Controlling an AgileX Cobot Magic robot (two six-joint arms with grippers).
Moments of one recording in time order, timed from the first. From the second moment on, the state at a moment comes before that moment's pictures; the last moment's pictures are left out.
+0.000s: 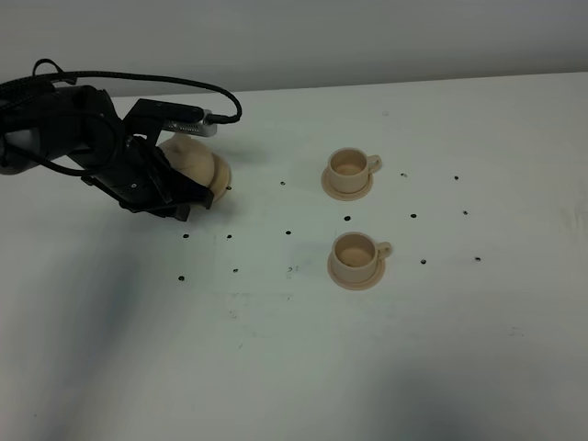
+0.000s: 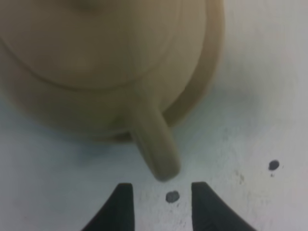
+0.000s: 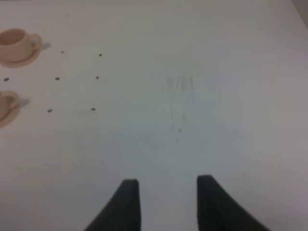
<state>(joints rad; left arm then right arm) -0.20 2.05 -1.36 -0.14 0.56 0.24 0.02 -0.01 -0.50 -0.01 1.09 0.03</state>
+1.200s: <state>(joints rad) -0.18 2.05 -1.36 -0.19 0.49 0.11 0.02 -0.01 -0.50 -0.01 1.09 0.03</state>
